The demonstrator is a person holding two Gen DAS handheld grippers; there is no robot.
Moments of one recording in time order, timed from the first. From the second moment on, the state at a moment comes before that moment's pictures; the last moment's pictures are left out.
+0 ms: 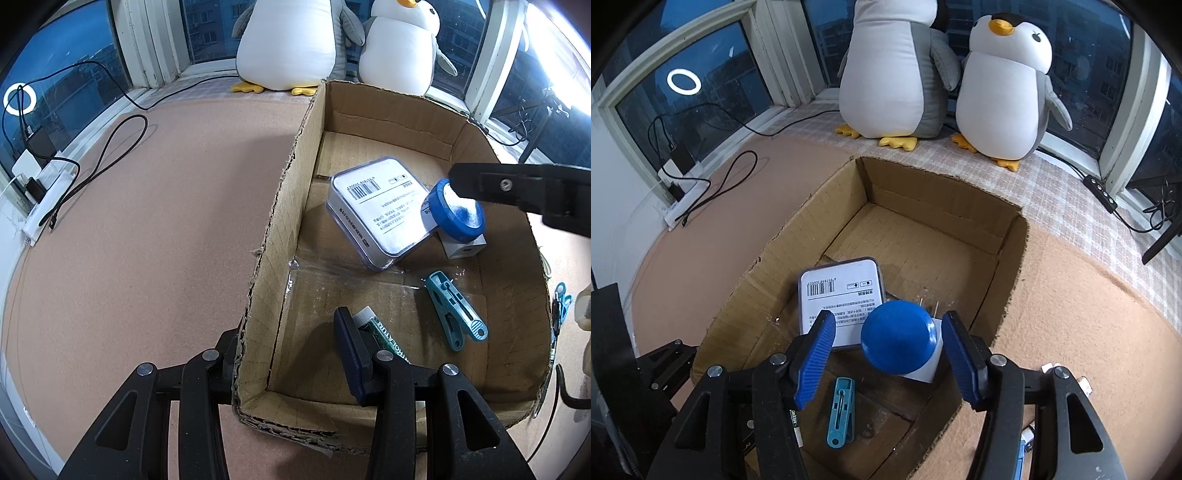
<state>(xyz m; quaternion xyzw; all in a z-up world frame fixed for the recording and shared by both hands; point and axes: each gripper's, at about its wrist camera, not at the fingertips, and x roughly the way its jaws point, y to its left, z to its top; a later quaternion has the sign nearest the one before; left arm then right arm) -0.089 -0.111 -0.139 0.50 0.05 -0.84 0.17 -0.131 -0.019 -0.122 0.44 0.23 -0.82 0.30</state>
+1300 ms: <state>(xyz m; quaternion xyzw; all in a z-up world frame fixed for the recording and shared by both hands) -0.087 -0.111 -0.138 0.50 0.05 -0.84 0.17 -0.196 0.099 -0.121 0.52 0.18 -0.81 0.21</state>
